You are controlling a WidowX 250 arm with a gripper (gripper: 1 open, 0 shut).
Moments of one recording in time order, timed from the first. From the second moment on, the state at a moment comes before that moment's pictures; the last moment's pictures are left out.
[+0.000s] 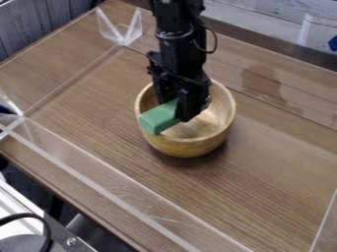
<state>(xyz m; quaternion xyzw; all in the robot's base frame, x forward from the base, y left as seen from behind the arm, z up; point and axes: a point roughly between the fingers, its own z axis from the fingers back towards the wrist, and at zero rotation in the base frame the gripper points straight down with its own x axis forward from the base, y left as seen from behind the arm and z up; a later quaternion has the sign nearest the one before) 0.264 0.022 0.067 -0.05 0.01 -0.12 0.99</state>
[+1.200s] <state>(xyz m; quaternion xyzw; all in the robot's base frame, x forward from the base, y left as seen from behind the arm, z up) 0.268 0.028 0.066 -0.05 0.01 -0.11 0.99</state>
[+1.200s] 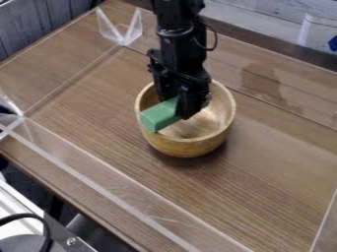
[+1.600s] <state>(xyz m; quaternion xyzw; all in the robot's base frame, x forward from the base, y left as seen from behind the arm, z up) 0.270 0.029 0.066 -0.05 0.01 -0.11 0.99</state>
